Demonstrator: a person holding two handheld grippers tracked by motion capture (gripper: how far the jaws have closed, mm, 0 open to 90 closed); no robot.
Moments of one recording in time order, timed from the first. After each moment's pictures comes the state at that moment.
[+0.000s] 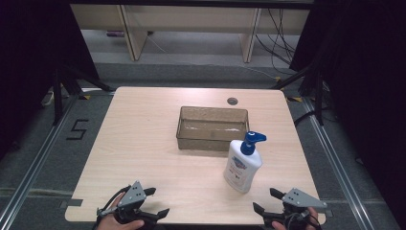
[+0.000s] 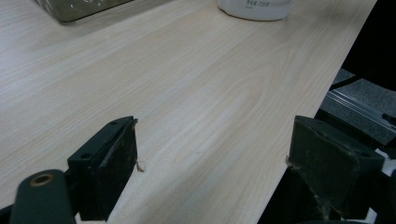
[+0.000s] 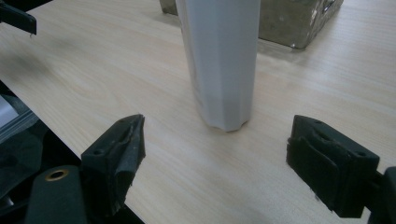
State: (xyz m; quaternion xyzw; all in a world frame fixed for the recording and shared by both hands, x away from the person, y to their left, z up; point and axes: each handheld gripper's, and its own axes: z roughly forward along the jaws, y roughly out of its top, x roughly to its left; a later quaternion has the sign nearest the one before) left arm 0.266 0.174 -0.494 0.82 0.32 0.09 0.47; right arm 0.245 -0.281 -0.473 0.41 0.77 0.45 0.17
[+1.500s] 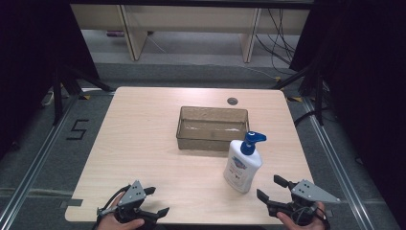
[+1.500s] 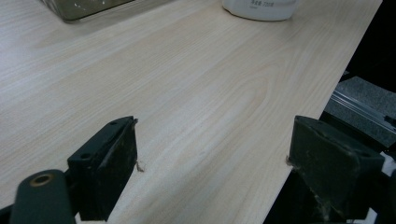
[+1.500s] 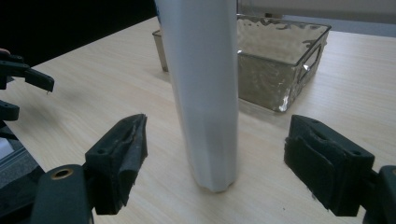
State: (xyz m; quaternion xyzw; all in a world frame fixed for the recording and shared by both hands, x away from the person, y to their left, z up) left arm 0.267 0.175 -0.495 0.82 0.33 0.09 0.46; right arm 0.254 -0.284 -0.442 0.39 0.73 0.52 0.21
